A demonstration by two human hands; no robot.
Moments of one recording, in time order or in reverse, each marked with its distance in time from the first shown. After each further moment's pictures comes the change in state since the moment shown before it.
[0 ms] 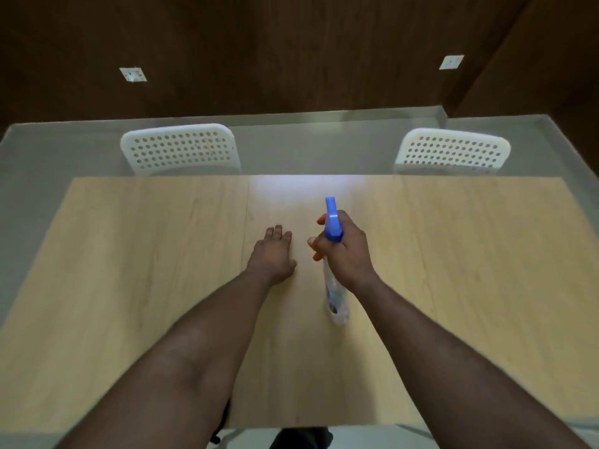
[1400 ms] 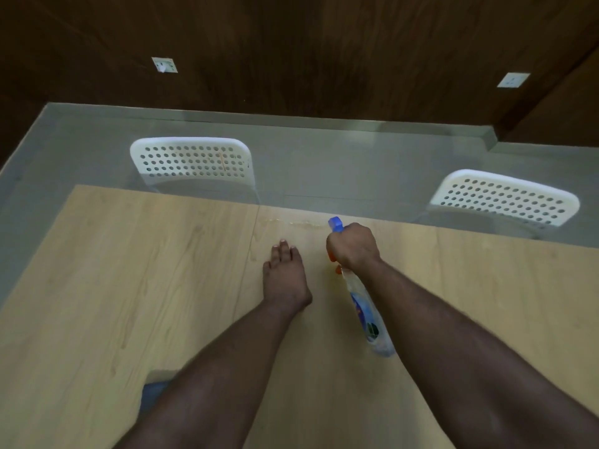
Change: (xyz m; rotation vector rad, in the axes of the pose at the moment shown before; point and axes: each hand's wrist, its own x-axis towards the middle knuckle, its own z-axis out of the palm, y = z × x) left_hand 0.084 0.033 -0.030 -0.074 -0.023 -0.280; right_hand 0.202 0.004 0.011 -0.481 -0.136 0.420
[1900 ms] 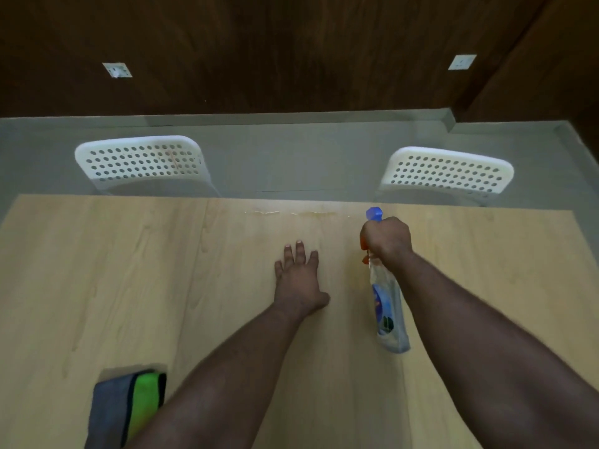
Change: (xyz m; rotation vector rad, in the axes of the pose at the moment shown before) left_hand -0.036 0.111 0.051 0.002 -0.053 0.210; right_hand -0.009 0.120 -0.120 0.203 0.181 0.223
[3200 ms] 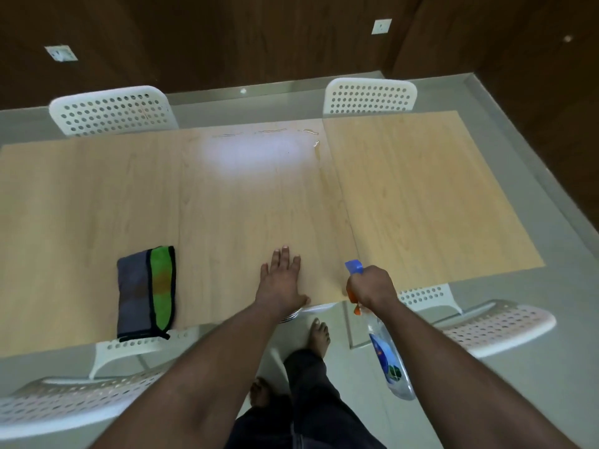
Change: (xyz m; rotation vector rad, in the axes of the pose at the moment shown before) left_hand -0.270 -0.027 0.161 0.124 -0.066 0.227; right_hand -0.301 0.300 -0.006 -0.053 -0.137 0.173
